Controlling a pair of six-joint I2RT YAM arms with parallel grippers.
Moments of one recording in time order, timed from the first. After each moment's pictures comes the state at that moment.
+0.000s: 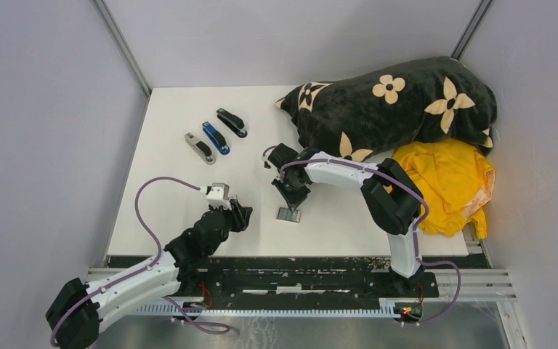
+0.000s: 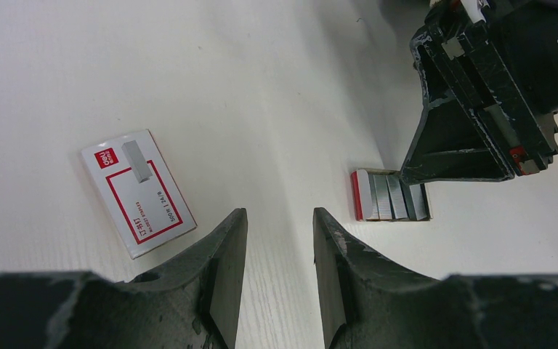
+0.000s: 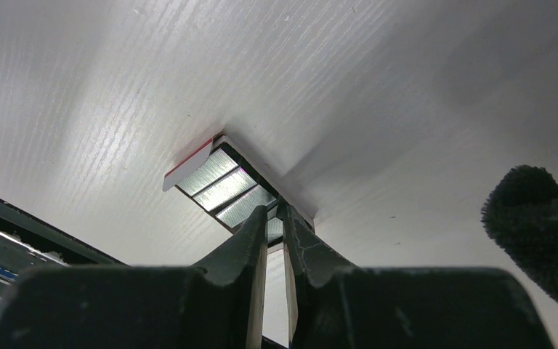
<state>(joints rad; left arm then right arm) -0.84 0.63 0.11 0.15 -0.42 -0.55 0.84 1.99 1.44 -0.76 -0.11 0.21</state>
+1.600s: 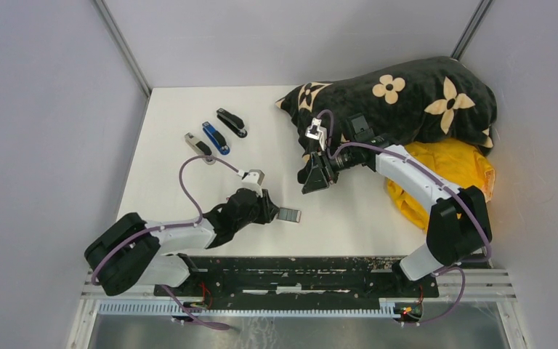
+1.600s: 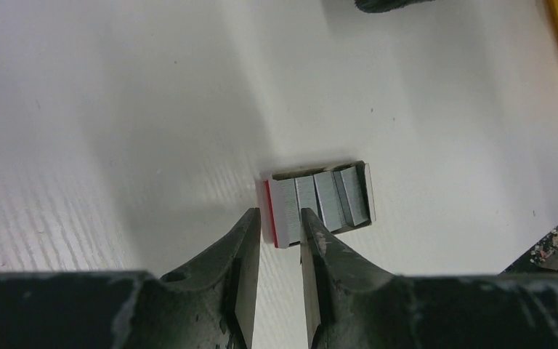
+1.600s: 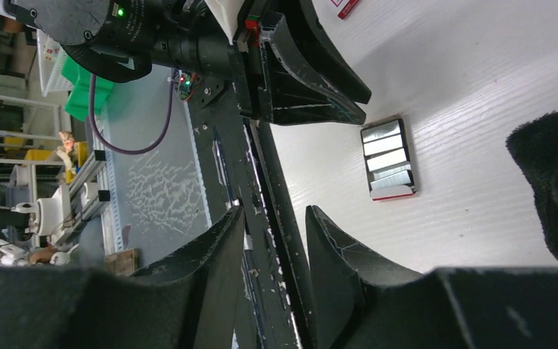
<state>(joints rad) -0.83 1.27 0.35 0.38 -0.15 -0.62 0.45 1.53 1.18 -0.61 -1.00 -0.06</state>
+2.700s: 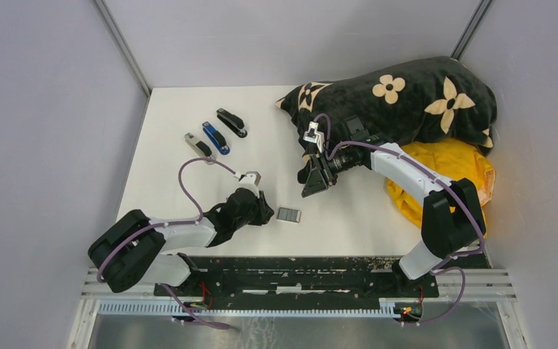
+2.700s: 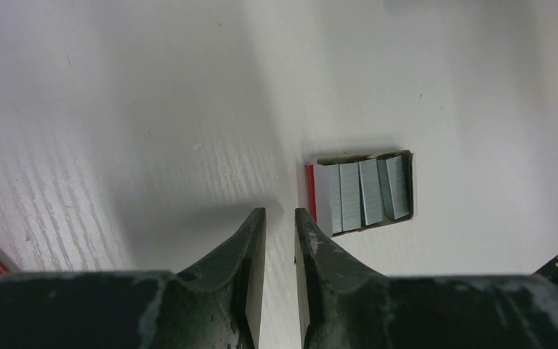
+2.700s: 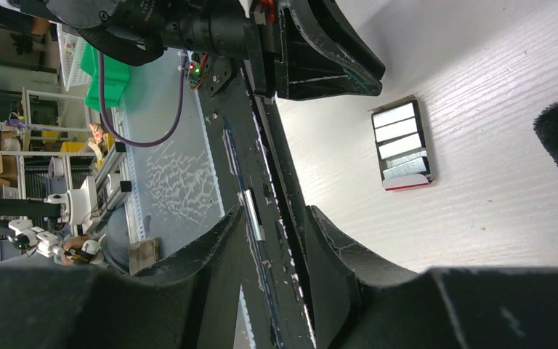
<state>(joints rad) -0.79 1.32 0.35 0.35 -0.13 -0.65 0.45 1.60 1.19 -0.66 -1.04 -0.06</state>
